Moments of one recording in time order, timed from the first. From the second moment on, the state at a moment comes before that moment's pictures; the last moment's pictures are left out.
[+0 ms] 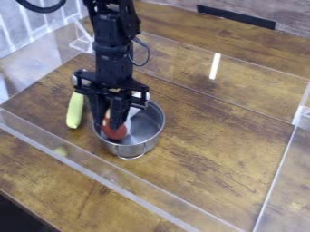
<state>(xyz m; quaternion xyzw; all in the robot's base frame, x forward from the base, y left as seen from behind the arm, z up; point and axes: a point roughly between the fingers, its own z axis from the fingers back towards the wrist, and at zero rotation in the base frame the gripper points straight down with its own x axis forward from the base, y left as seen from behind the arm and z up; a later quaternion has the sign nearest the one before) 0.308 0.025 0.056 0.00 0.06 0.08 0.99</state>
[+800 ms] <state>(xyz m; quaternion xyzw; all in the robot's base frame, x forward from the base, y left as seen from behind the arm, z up) 0.338 -0.016 0.104 -0.01 0.02 -0.03 1.00</state>
